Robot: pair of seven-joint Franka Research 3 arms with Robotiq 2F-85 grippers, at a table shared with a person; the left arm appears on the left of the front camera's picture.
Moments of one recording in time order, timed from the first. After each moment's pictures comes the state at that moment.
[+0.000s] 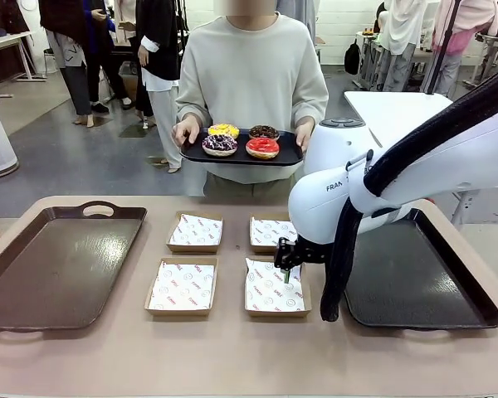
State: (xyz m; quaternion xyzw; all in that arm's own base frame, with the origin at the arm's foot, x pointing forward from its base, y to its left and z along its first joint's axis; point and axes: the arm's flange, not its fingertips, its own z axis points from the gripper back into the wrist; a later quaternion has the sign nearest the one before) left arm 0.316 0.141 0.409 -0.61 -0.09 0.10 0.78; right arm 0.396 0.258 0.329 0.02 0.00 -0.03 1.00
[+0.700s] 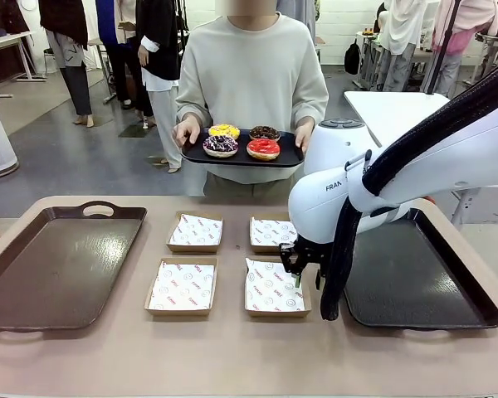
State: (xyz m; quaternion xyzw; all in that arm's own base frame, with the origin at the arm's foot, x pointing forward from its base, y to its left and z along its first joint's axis) left arm 0.316 0.141 0.409 -0.61 -0.09 0.10 0.78; right arm 0.398 0.259 0.328 0.02 -0.01 -0.02 1.00
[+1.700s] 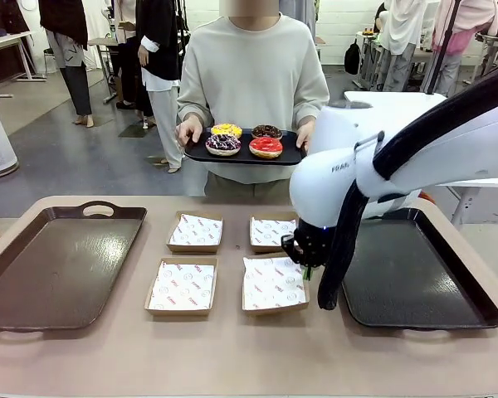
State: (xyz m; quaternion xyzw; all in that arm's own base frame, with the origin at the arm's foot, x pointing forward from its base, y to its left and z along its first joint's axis) left arm 0.316 0.141 0.409 -0.61 -0.09 0.10 0.78; right arm 0.385 0.260 0.372 0.04 -0.01 -0.02 1.00
